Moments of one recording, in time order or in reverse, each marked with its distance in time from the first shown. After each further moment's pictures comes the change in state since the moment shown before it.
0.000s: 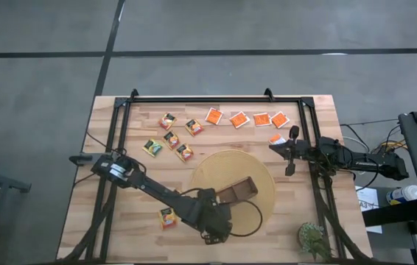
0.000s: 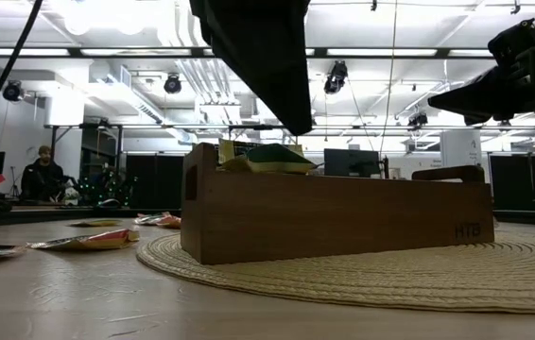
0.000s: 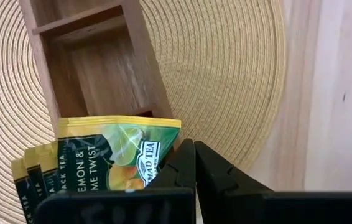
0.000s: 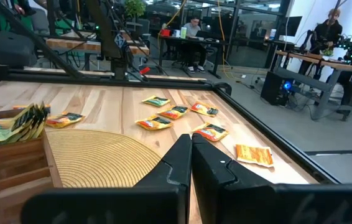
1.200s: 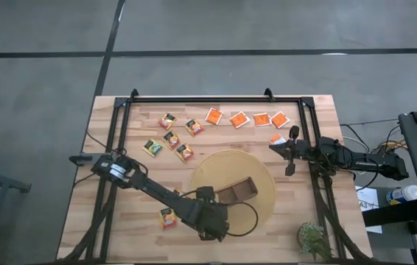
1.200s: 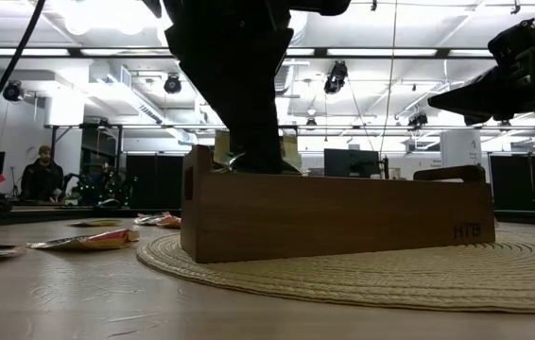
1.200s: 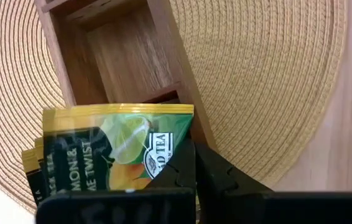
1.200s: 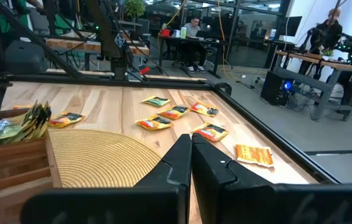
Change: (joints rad) left arm 0.003 0.002 -0.082 -0.009 -0.065 0.071; right arm 0.000 0.000 0.000 0.000 0.000 0.000
